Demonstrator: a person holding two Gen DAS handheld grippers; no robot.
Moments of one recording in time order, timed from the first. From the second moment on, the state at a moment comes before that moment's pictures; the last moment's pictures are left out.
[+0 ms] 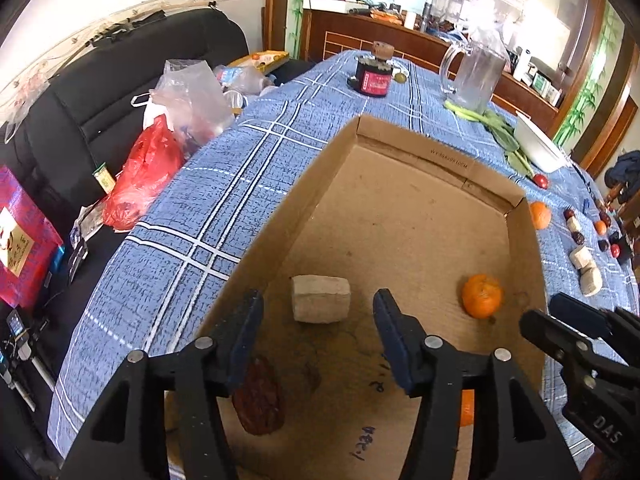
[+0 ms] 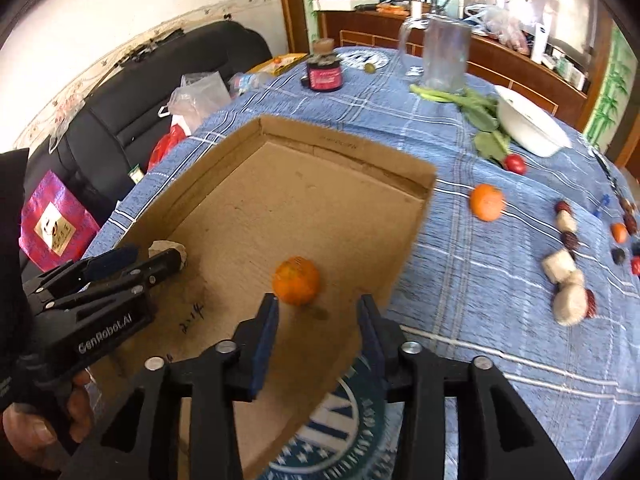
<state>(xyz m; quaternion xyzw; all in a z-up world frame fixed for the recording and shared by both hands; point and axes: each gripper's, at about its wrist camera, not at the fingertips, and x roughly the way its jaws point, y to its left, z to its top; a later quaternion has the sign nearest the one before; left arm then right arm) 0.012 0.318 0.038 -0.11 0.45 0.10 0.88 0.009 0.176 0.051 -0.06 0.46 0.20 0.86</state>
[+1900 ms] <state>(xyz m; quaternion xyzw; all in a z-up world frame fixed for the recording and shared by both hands) 0.003 0.101 0.039 -0.01 0.49 0.01 0.87 0.068 -0.049 0.013 0.07 0.46 0.13 0.88</state>
